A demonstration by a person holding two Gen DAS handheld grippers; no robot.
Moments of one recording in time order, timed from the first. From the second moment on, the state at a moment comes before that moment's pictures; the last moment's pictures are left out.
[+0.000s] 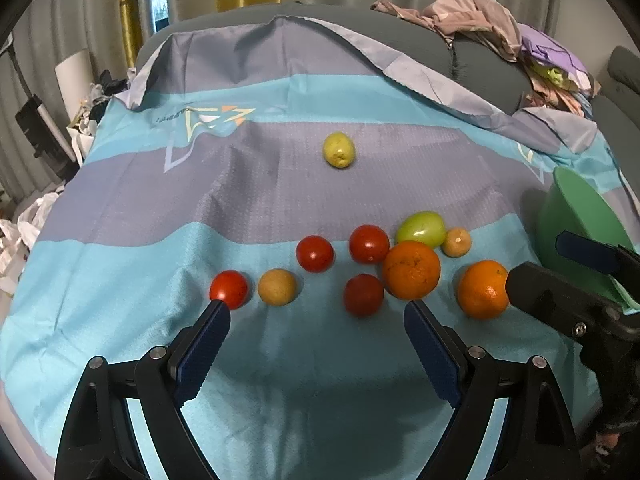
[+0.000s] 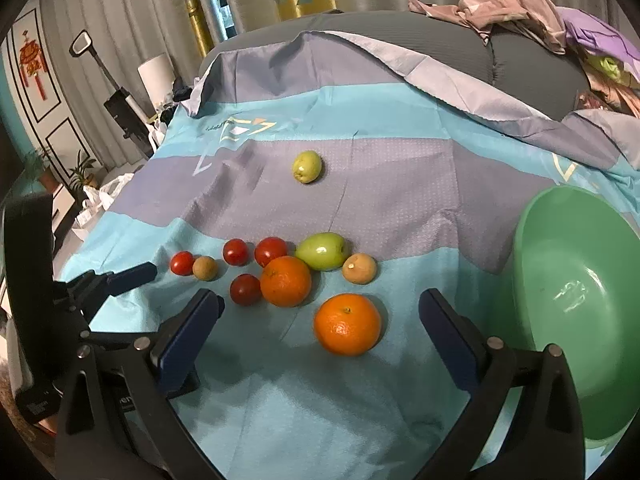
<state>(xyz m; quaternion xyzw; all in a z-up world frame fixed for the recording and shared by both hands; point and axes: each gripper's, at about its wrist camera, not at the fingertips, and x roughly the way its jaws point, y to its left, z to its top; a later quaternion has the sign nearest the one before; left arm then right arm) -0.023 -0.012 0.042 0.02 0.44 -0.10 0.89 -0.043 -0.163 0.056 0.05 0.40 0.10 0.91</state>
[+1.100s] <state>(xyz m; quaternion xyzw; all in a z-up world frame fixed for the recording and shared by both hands) -0.023 -0.001 0.052 -0.03 0.44 -0.12 0.89 -0.041 -0.172 0.054 0.08 0.42 0.10 0.90</state>
